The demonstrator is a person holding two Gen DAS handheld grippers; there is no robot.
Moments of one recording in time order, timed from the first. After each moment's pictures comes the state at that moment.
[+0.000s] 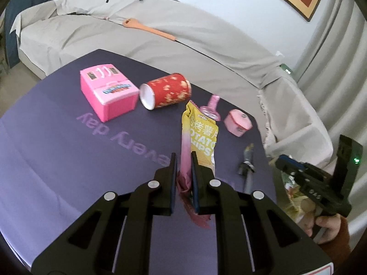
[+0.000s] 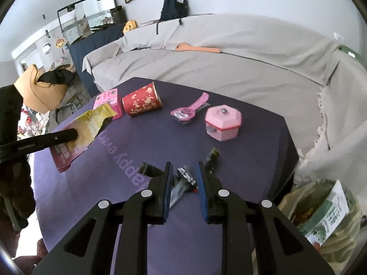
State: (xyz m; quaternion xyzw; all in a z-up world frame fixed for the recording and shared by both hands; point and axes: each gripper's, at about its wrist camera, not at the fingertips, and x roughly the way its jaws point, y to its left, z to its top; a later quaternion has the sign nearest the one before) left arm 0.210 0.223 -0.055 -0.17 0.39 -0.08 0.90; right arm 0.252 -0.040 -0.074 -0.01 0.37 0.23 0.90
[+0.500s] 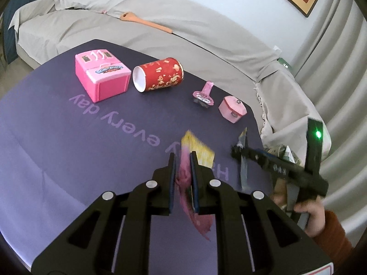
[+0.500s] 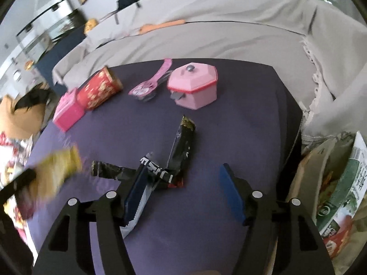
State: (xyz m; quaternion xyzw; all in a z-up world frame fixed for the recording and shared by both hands) left arm 0.197 0.211 -0.074 -0.18 0.40 -0.09 0.89; right arm 0.304 -0.039 -0.132 0.07 0.45 0.15 0.88
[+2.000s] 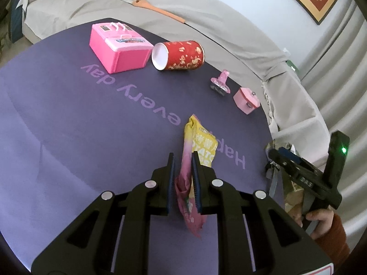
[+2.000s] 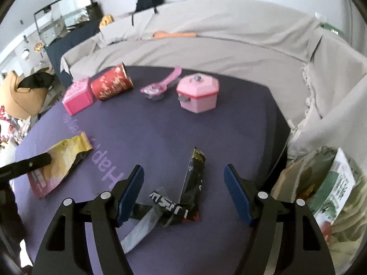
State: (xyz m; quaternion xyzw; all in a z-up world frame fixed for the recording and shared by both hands) left arm 0.193 0.229 -0.108 -0.22 0.42 -0.08 0.88; right arm 0.267 -0.044 -0.122 -0.01 0.41 0.16 0.90
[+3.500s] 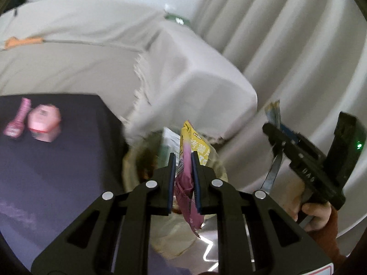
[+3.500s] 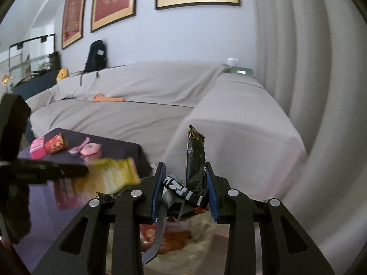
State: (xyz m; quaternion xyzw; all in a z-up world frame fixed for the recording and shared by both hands) left arm 0.251 -0.091 -0.033 -0.08 0.41 -0.36 0.83; right arm 0.155 -0.293 -0.017 0.01 0.23 0.00 0.97
